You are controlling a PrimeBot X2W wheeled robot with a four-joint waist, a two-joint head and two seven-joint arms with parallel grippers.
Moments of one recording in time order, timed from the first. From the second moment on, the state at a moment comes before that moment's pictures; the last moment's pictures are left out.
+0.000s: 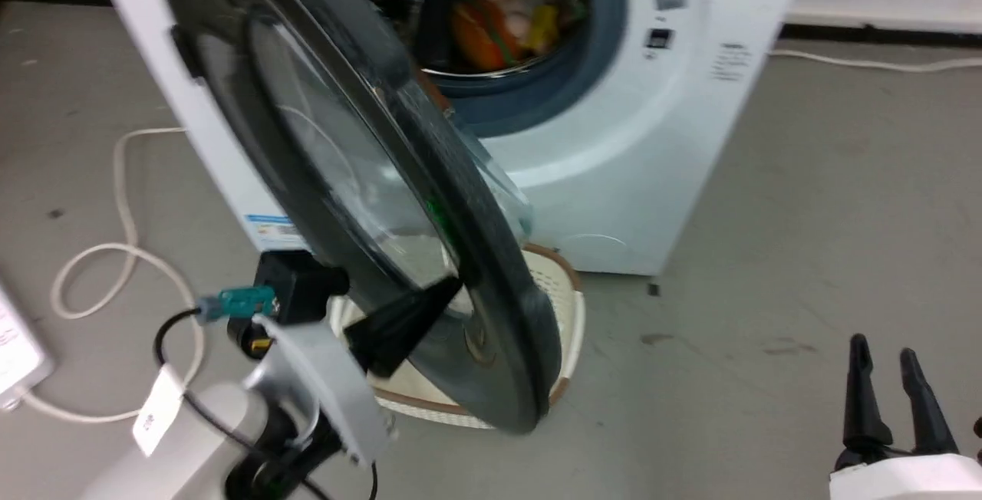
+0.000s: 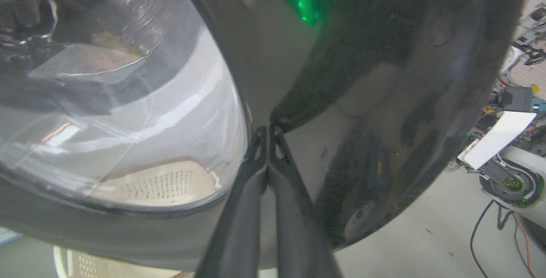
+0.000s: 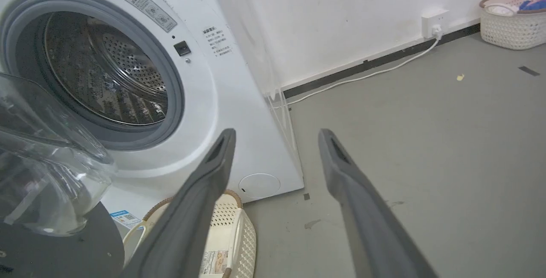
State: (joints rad) left arm -0.47 0.63 -0.76 -0.07 -0.98 -0.13 0.05; right arm 0.00 -0.05 -0.18 0.19 0.42 0.13 -0.26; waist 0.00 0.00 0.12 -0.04
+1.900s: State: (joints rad) left arm -0.19 0.50 -0.22 0.04 -0.65 0.15 -0.26; right arm 0.04 -0.05 -0.06 0.15 0.37 0.13 -0.26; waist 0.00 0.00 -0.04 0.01
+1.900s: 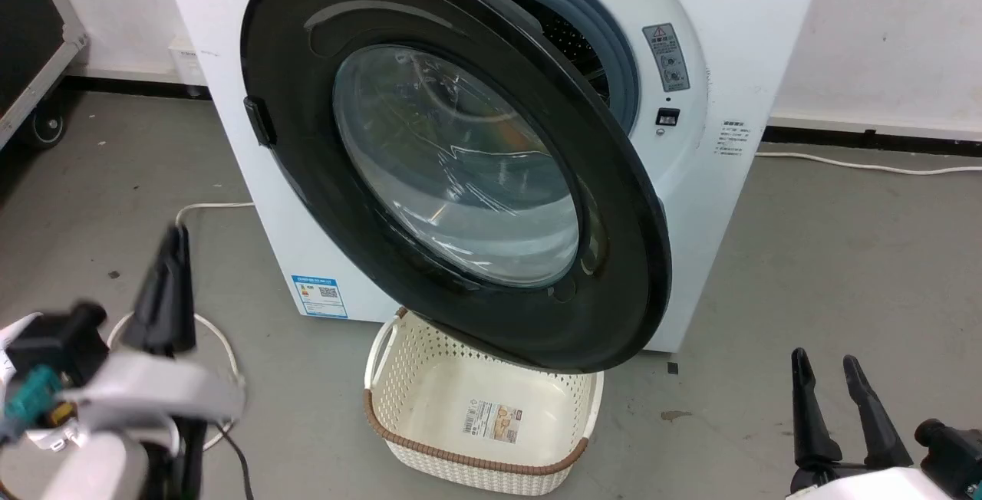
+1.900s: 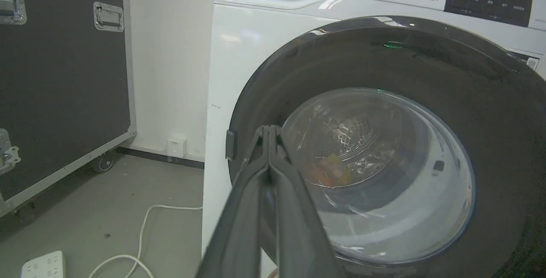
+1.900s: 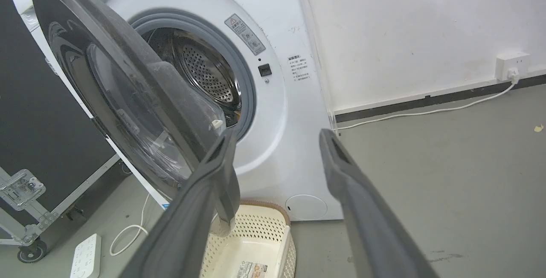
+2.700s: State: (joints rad) left arm 0.00 0.39 -0.28 0.16 -0.71 0.06 -0.25; right arm 0.08 -0.05 -0.03 0.17 0.36 0.13 -0.26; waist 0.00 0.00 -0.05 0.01
